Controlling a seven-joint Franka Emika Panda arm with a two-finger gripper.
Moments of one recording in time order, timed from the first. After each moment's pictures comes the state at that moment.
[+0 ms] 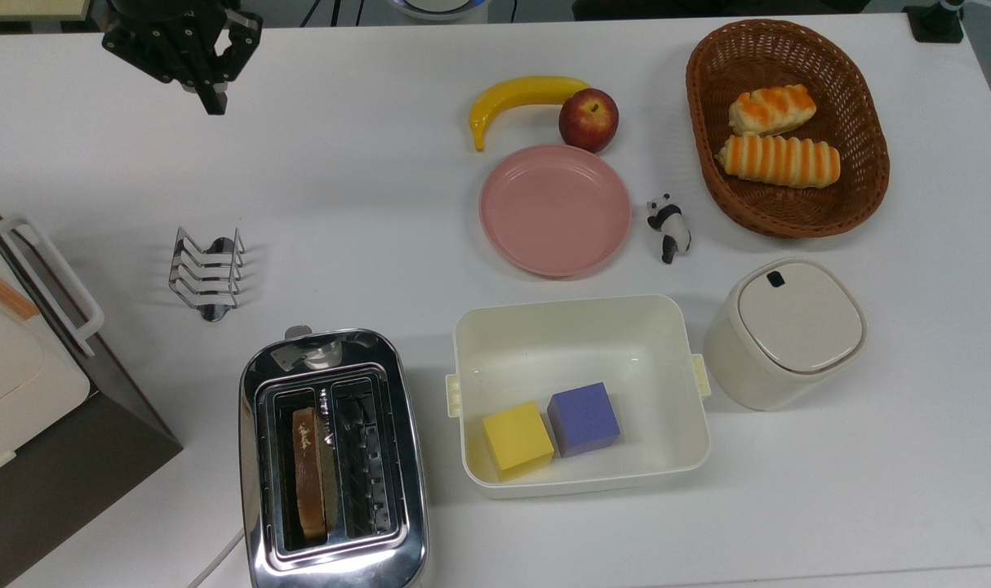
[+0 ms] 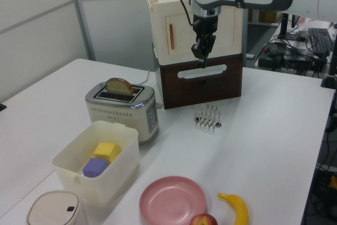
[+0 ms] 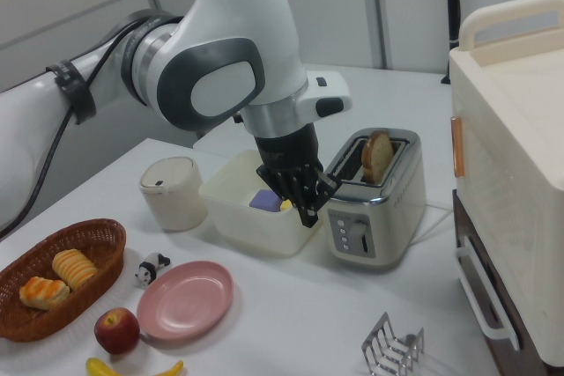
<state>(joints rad) -0.20 0.24 -0.07 -1.34 0.05 1.65 -0.29</state>
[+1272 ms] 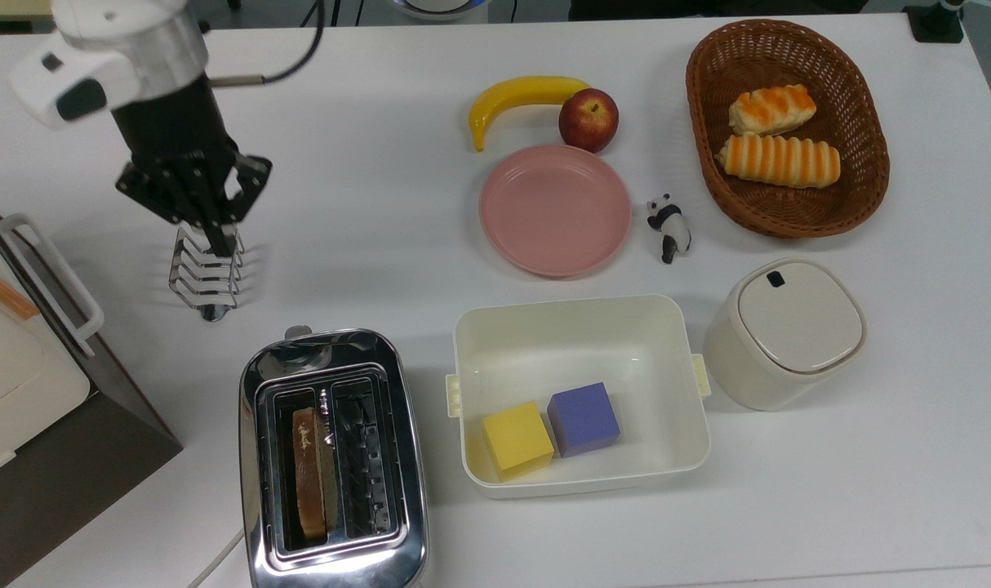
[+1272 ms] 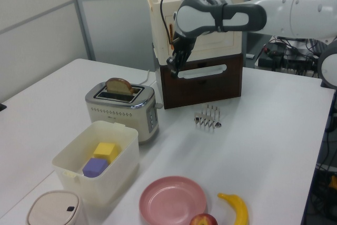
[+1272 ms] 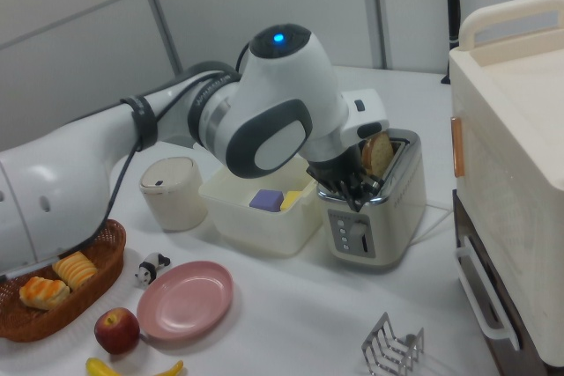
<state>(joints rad) -0.20 0.40 -0.05 -1.35 0.17 2.06 -0.29</state>
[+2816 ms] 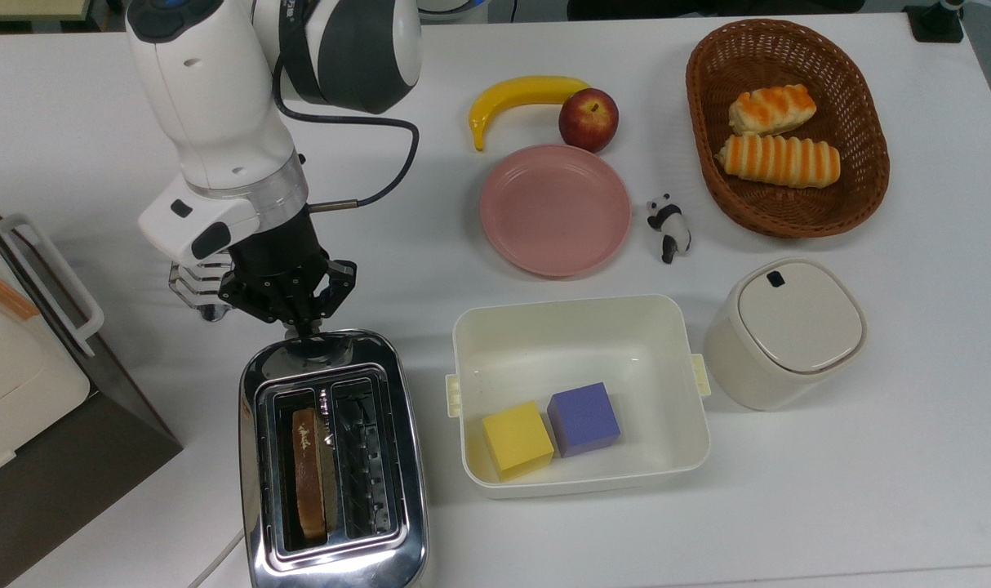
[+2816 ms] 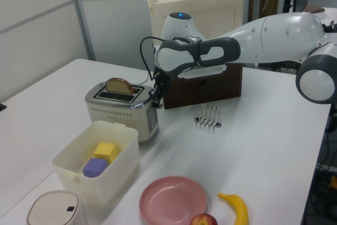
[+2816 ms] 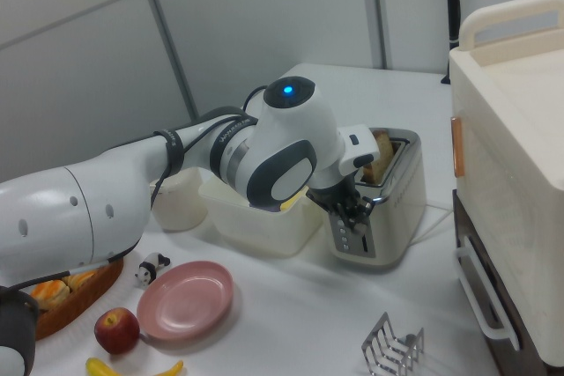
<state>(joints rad) -0.13 0.55 -0.02 -1.36 0.17 2.22 -0.29</state>
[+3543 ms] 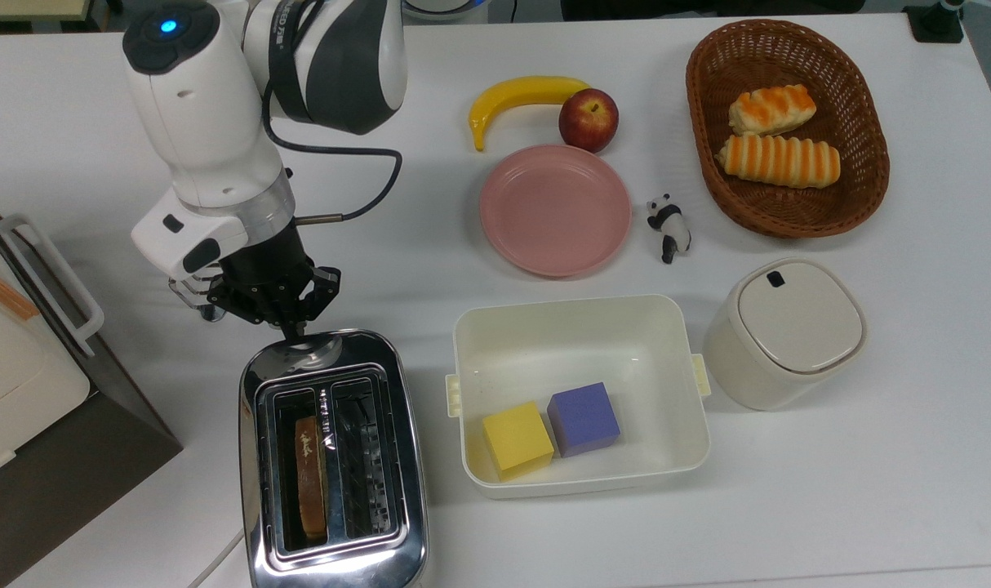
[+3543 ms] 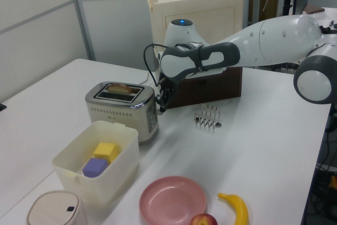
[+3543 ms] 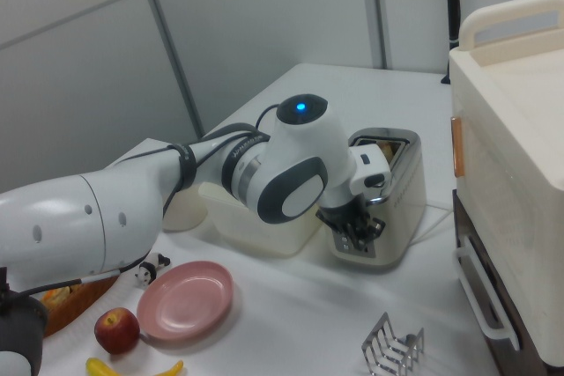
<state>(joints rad) -0.15 0.57 -0.03 -1.39 0.13 2.22 -0.29</state>
